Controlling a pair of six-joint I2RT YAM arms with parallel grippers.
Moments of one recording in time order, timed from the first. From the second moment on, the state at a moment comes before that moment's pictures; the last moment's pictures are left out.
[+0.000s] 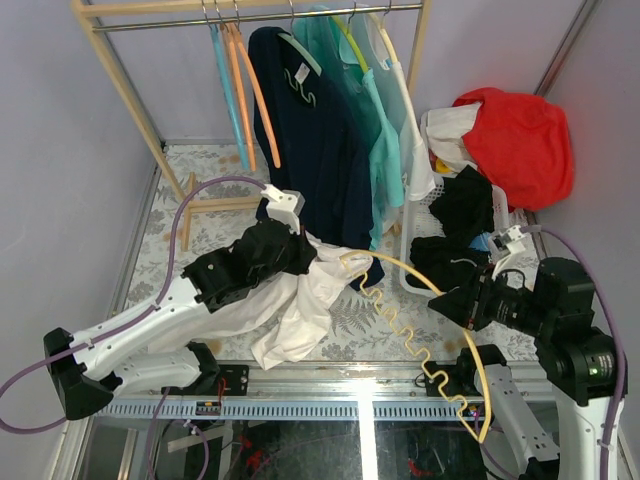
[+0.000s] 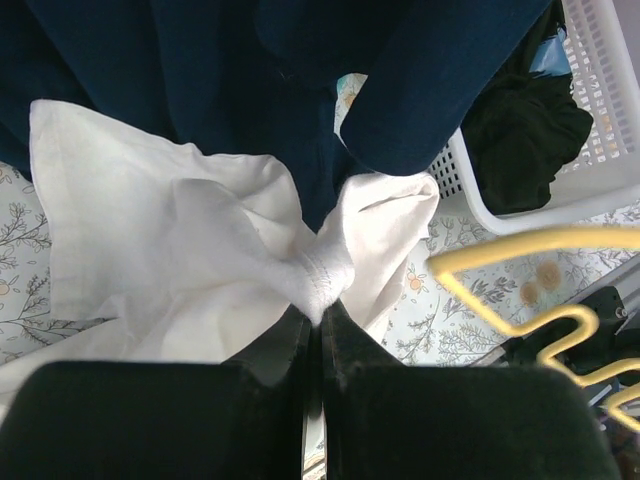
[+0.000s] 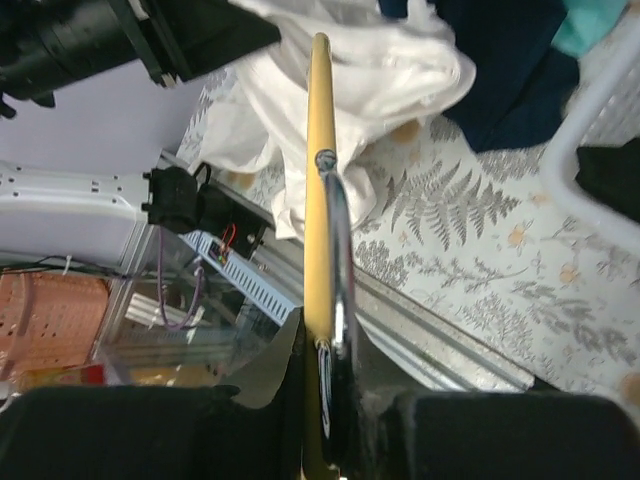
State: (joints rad) left arm -0.92 1.07 1.01 -0.47 -0.24 -0.55; right arm 0.14 0.54 1.23 -1.22 -0.67 0.35
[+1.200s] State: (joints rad) left arm -0.92 0.94 0.96 -0.36 -0.05 -0.64; right arm 0.14 0.54 0.77 -0.74 -0.91 0.65
